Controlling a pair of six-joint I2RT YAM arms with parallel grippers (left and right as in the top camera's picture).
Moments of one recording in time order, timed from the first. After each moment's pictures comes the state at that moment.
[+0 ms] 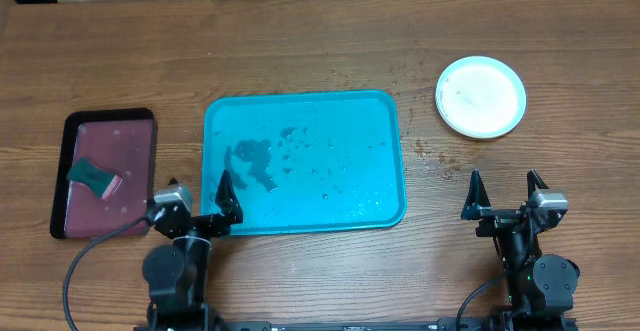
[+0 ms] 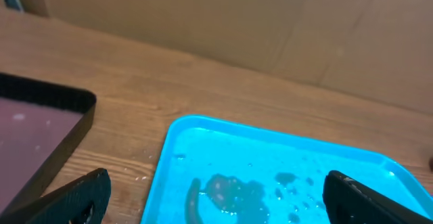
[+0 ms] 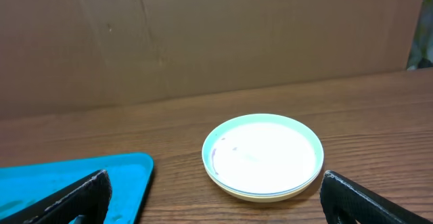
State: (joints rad) left arm 0.09 0.26 0.03 0.09 0.07 -0.25; right arm 0.01 0.01 0.02 -0.04 -0.04 0.15
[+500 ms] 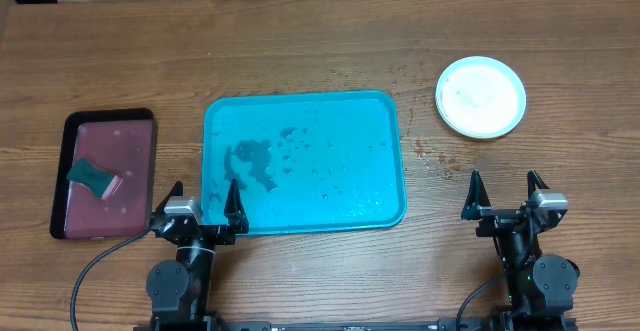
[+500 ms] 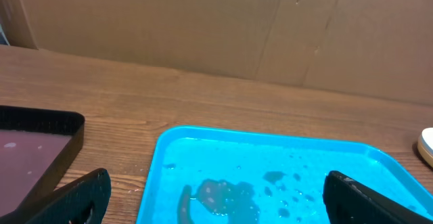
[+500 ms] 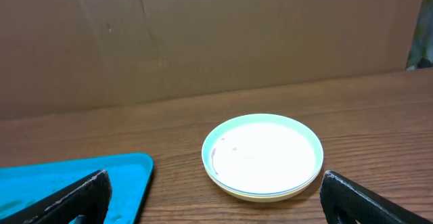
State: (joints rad) left arm 0.04 0.02 0.01 -0.07 0.07 -0.18; right arm 0.01 0.01 0.02 -0.04 -0.04 0.15
